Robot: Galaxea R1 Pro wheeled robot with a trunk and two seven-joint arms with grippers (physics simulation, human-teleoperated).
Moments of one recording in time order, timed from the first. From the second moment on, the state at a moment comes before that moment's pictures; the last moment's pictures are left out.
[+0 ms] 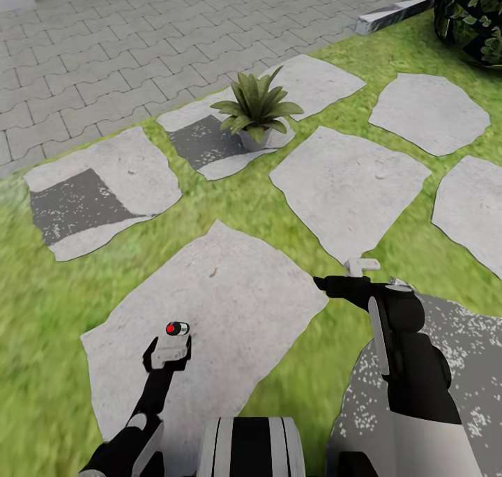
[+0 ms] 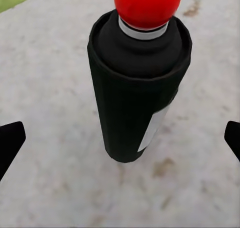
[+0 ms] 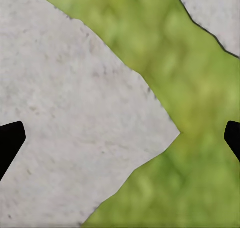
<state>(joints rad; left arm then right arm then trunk) -0.47 0.01 -0.16 -0.53 0.14 -0.66 0.08 -0.60 0.07 -0.11 -1.61 0.17 0.99 0.27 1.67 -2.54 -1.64</state>
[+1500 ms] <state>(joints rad) -0.53 0.01 -0.17 -0.49 0.13 -0.68 0.07 -0.58 0.07 -0.09 -1.61 0.17 1.00 0.27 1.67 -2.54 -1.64</state>
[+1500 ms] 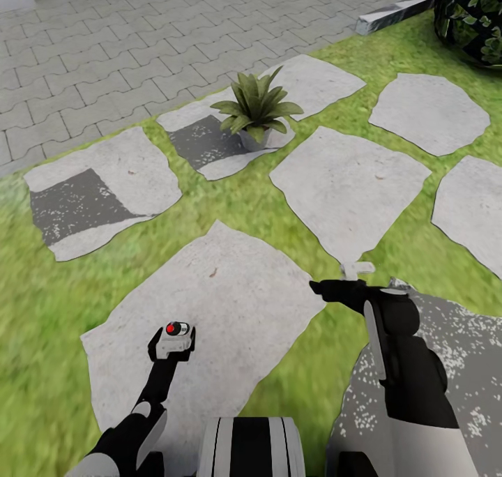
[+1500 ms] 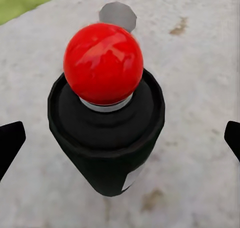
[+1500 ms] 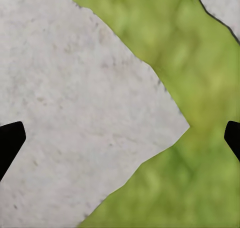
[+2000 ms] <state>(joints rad) -0.56 -0.01 -0.17 -0.49 0.13 -0.68 0.06 -0.58 0.08 -0.09 -1.61 0.17 1.00 0.27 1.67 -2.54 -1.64</state>
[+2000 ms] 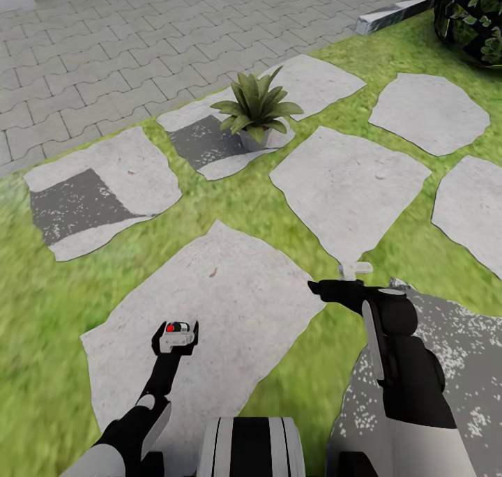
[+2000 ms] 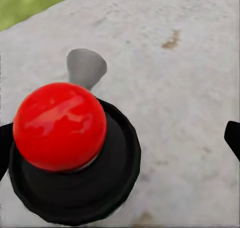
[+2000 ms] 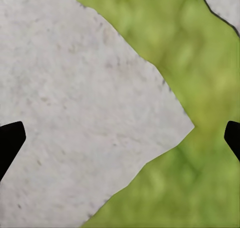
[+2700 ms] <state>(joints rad) -0.56 0.00 -0.17 -0.47 0.12 -0.68 0.06 -0.58 0.09 -0.08 -1.61 0.17 0.99 0.27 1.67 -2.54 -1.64</state>
